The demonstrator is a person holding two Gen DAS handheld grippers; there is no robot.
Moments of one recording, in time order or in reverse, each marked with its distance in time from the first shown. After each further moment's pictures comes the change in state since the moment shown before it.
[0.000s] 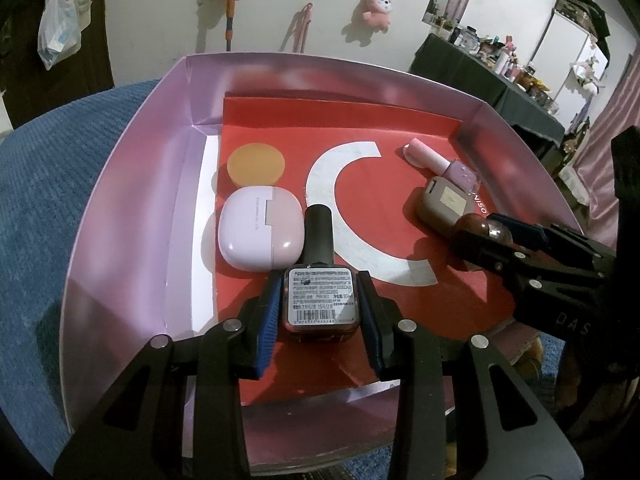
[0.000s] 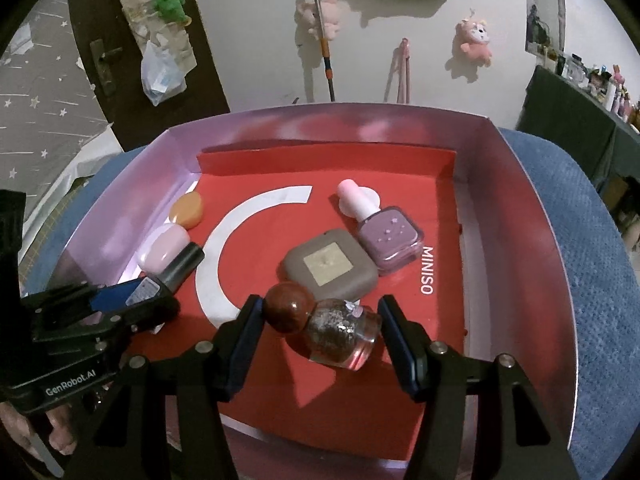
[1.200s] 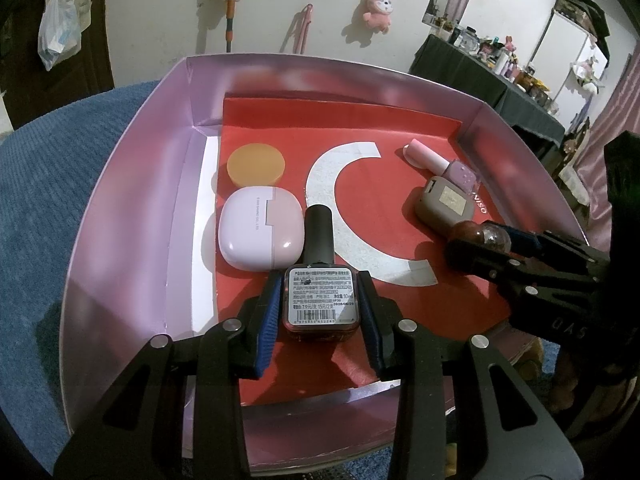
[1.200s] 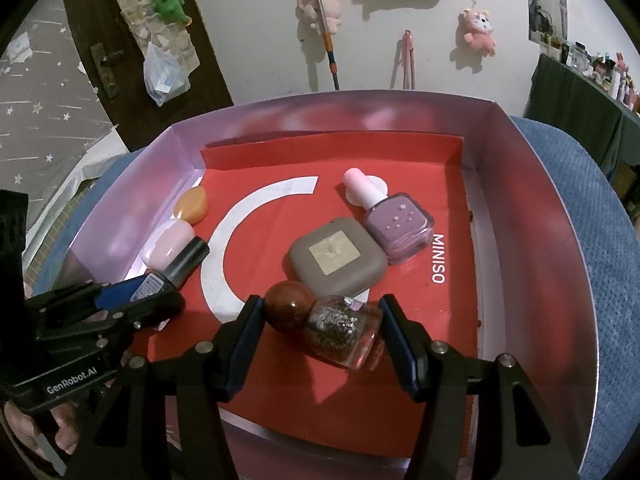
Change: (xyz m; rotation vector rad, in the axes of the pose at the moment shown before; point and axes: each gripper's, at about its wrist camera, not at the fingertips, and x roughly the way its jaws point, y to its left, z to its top) left arm 0.000 0.000 0.001 0.006 -0.004 0.007; right arm 0.005 -0.002 -0.004 0.023 0.019 0.046
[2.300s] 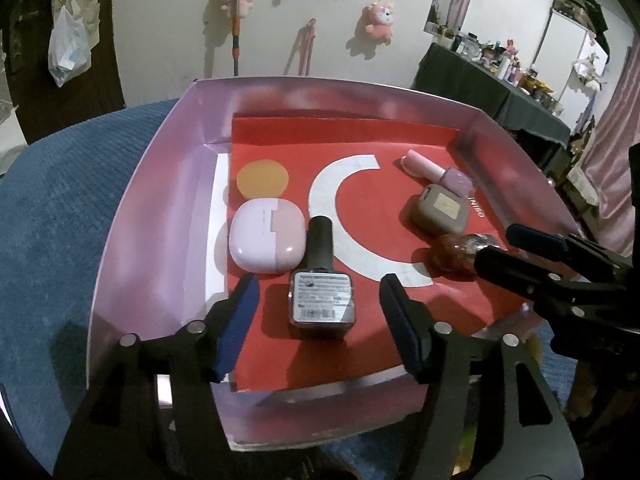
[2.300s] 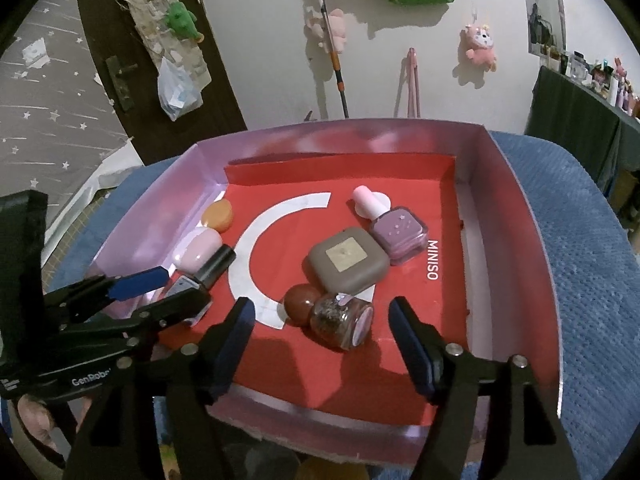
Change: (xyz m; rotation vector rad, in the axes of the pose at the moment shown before) left arm -0.014 -0.012 -0.004 0.020 -0.055 0.044; right arm -0.032 0.005 -0.006 -0.007 -0.070 0.031
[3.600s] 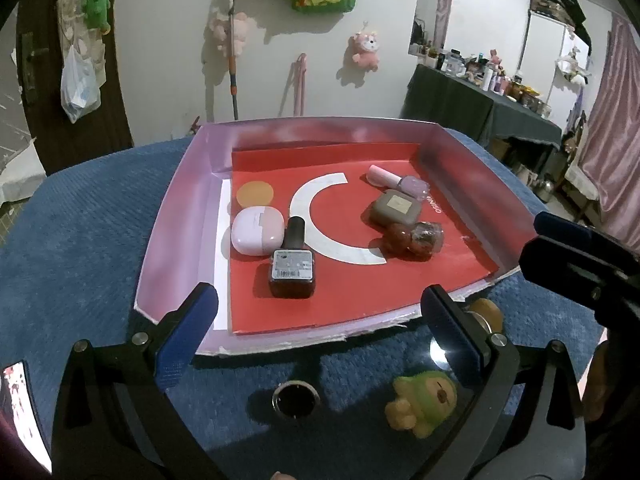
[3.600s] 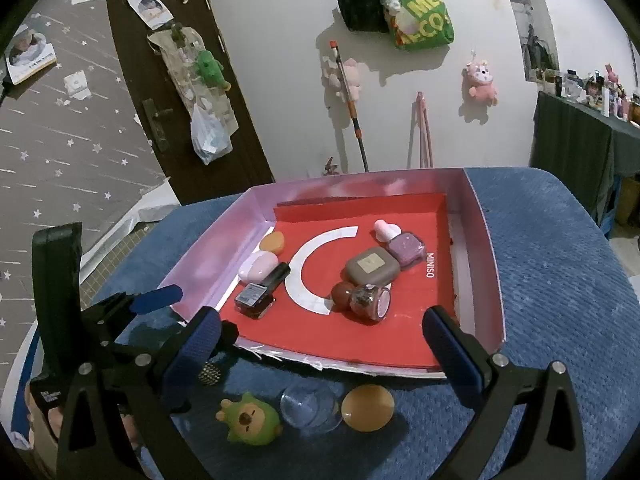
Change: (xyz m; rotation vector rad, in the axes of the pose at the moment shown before) left arm -0.060 -0.028 -0.030 0.066 -0.123 0.037; right arm -0.078 0.014 -0.029 0.015 -0.181 0.082
